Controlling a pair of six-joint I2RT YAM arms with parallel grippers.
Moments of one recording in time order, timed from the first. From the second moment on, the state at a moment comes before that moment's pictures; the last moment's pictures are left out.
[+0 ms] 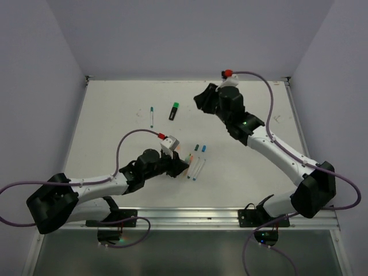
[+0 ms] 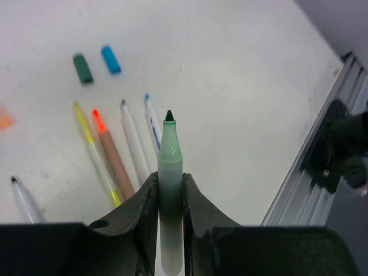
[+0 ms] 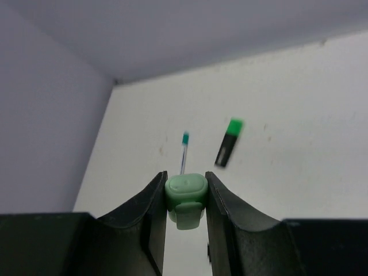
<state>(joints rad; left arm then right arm) -0.87 1.17 0.40 0.49 0.08 -0.45 0.66 1.42 1.21 -0.11 0.17 0.64</state>
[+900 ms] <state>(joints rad) -0.94 1.52 0.73 0.26 0.19 -0.55 0.54 1.45 1.06 -0.32 0.30 0.56</state>
